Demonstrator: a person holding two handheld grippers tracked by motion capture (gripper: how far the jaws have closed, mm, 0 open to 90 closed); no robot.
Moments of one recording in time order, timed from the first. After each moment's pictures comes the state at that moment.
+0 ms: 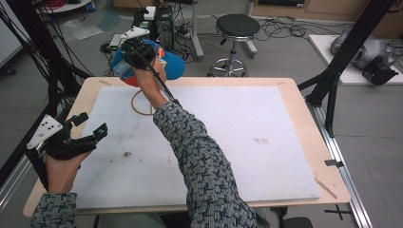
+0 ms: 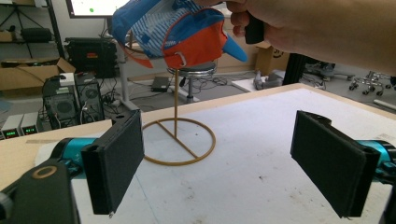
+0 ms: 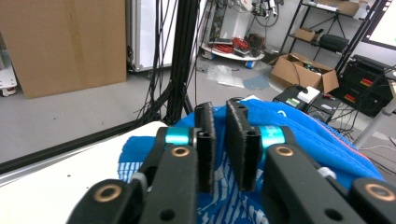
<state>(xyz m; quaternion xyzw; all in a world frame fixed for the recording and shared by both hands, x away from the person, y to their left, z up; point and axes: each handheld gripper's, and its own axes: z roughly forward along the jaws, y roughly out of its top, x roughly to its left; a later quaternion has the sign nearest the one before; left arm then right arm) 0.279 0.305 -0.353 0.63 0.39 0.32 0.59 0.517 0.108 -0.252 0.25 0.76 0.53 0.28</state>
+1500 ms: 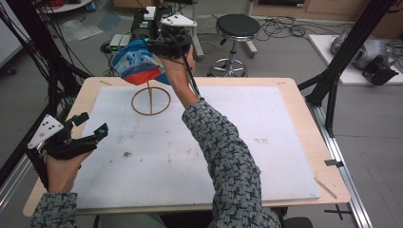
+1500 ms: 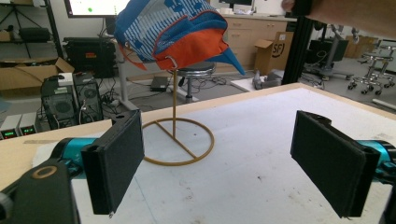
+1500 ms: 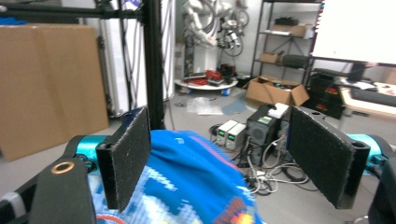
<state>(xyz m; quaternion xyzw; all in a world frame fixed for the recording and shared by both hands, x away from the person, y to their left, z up) 0.280 0.304 -0.352 0.63 0.39 0.32 0.59 0.510 0.009 -0.217 0.31 0.68 0.59 0.30</state>
